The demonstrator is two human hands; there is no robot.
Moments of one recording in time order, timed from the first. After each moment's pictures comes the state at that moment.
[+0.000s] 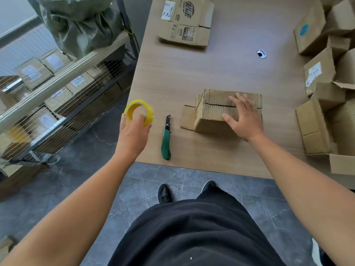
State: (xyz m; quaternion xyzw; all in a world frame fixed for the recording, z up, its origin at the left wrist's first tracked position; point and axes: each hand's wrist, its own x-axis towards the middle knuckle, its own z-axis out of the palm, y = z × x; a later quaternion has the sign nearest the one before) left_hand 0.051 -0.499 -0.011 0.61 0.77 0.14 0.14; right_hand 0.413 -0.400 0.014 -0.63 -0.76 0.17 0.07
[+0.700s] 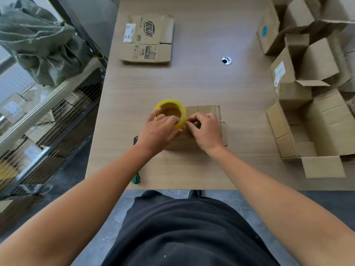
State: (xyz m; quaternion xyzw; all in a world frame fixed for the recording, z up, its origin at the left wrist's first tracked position) left_hand 0.228 -0.400 0.032 0.83 0.55 0.14 0.02; right_hand 0.418 -0.389 0.019 -0.64 -0.66 0.27 0.28
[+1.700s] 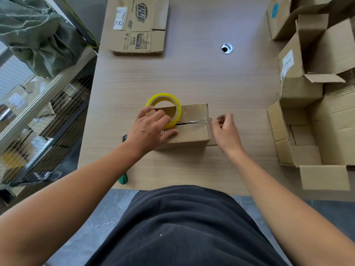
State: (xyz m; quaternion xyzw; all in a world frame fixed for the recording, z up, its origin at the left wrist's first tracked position) left_hand 0.253 -0.371 0.022 0.85 0.51 0.12 -0.08; right_hand 0.513 -0.360 -0.023 -0.70 -0.48 0.44 0.31
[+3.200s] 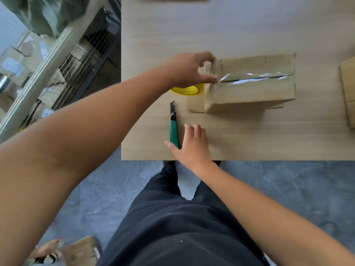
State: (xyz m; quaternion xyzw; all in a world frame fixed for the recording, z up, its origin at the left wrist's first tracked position) left_hand 0.137 -0.293 0.018 0.79 0.52 0.02 0.32; right_hand 0.228 -0.509 -0.050 -0.66 -0.69 0.31 0.01
